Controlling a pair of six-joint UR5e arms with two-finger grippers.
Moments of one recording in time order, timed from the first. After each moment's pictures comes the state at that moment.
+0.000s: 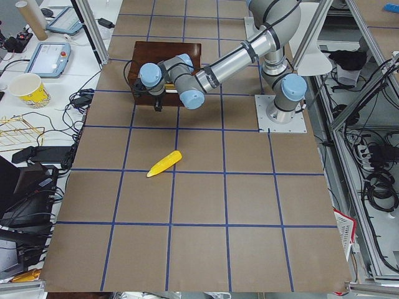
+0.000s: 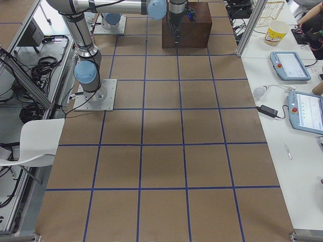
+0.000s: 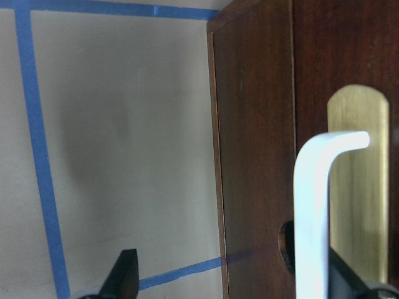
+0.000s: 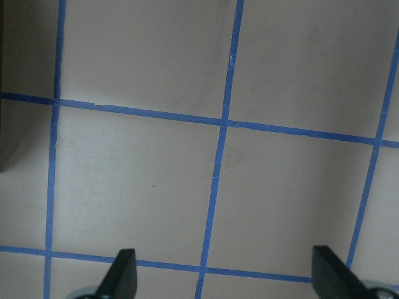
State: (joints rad) left arm -1.16 -1.98 -1.61 -1.27 1.19 0.50; right arm 1.62 -1.53 1.60 -1.63 -1.60 -0.09
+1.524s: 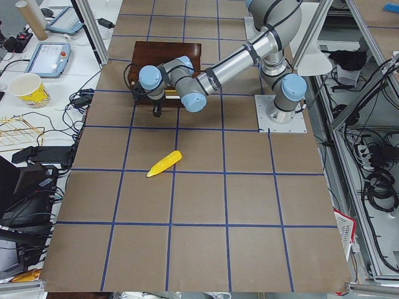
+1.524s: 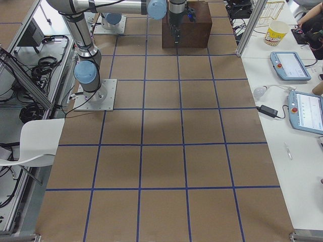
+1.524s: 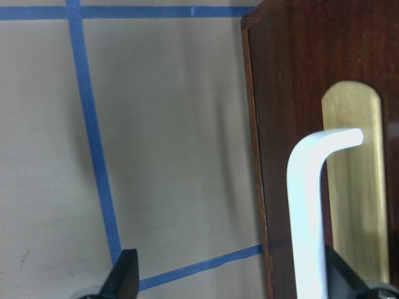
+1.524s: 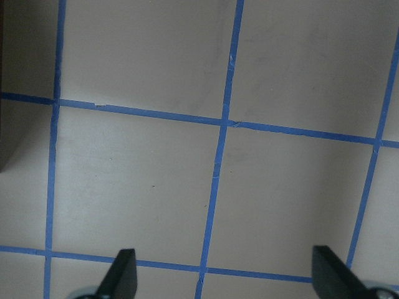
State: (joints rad) left arm -1.11 -1.98 -1.59 -1.28 1.25 0.59; right arm 1.62 -1.53 1.60 -1.63 -1.60 -0.09
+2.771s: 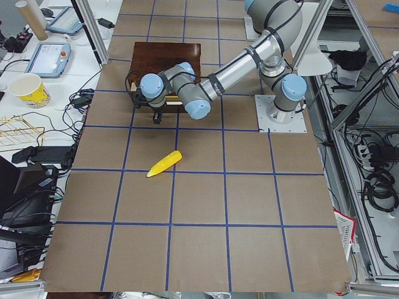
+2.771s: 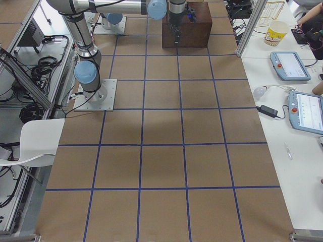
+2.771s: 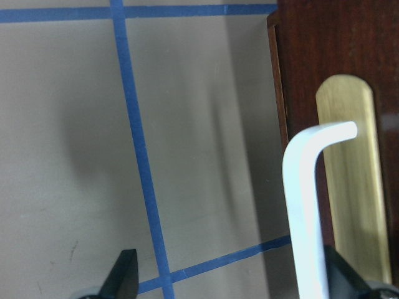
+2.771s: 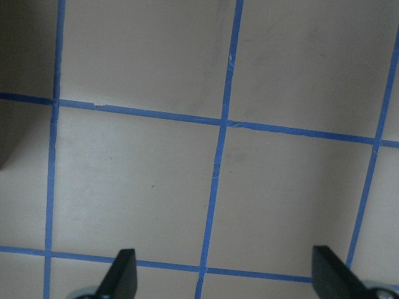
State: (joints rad) left arm -1.06 -1.98 -1.59 -1.28 1.25 0.66; right arm 1.62 -1.53 1.60 -1.63 -1.60 -0.09
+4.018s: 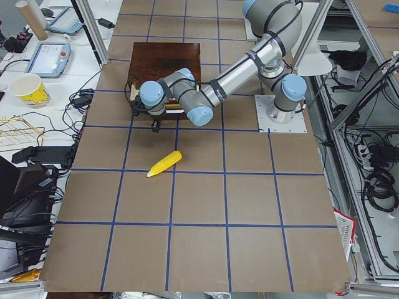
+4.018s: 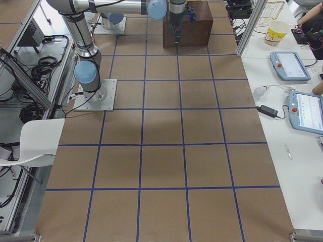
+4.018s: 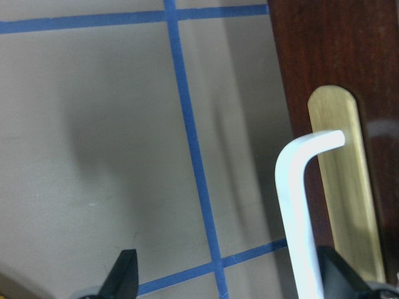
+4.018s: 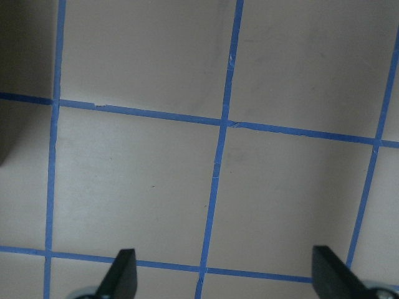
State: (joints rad) left arm -1.01 -2.00 -1.55 -1.28 1.28 0.73; right arm 1.62 -1.53 1.60 -1.63 -1.60 -0.09
